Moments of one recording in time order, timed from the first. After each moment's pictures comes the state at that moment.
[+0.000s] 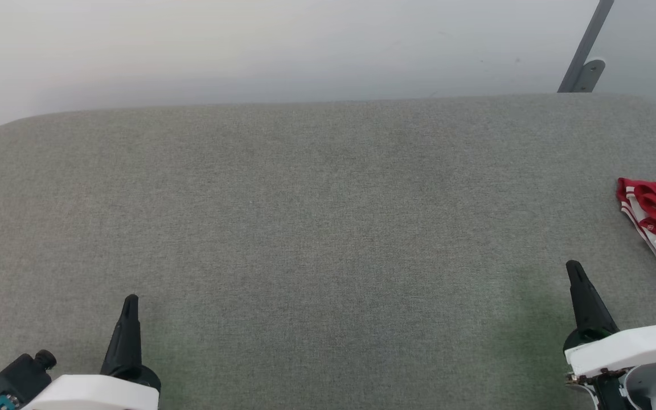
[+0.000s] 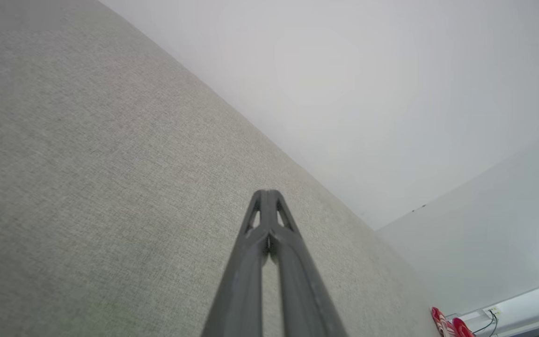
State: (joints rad) left arm 0.04 0.13 0.02 0.16 -0.89 -0.13 -0.13; right arm -0.04 -0.13 -0.06 0.19 0.86 0.13 -0.02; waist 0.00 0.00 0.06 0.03
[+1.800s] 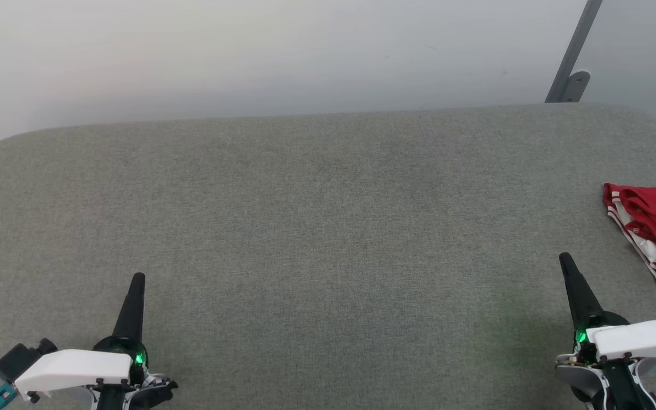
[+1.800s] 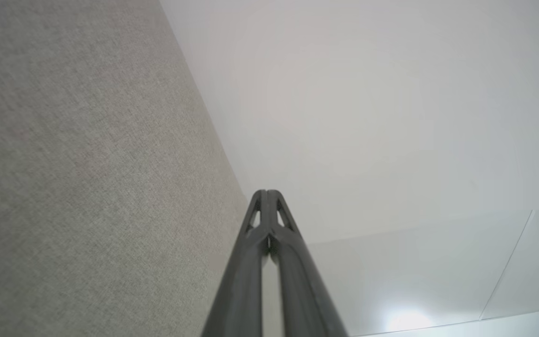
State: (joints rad) left arm -0.06 0.09 0.06 0.22 -1.40 -0.13 0.02; right arm -0.08 -0.08 -0.10 0.23 1.37 0.13 0.07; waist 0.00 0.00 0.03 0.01
